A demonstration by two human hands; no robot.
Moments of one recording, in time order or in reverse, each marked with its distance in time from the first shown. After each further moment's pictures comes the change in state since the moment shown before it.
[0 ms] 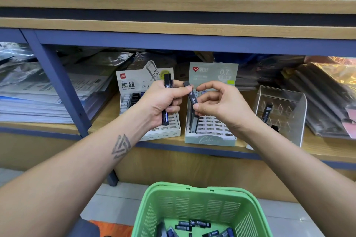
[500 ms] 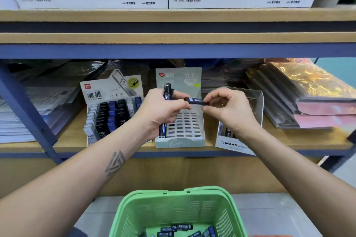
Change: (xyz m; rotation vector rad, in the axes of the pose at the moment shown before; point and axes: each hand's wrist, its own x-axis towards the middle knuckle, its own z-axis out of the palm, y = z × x) left_hand -0.002 -0.021 0.070 0.203 -0.075 0.077; right_hand -0.033 0.010 -0.081 -0.369 0.309 -0.148
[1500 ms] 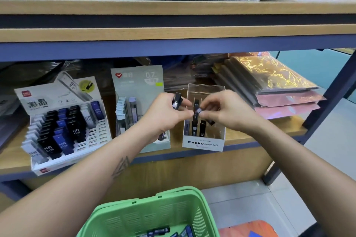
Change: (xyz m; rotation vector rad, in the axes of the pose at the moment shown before) left_hand 0.035 -0.021 0.091 0.454 -0.136 0.070; right_hand 0.000 0.035 -0.089 -0.428 -0.227 0.046
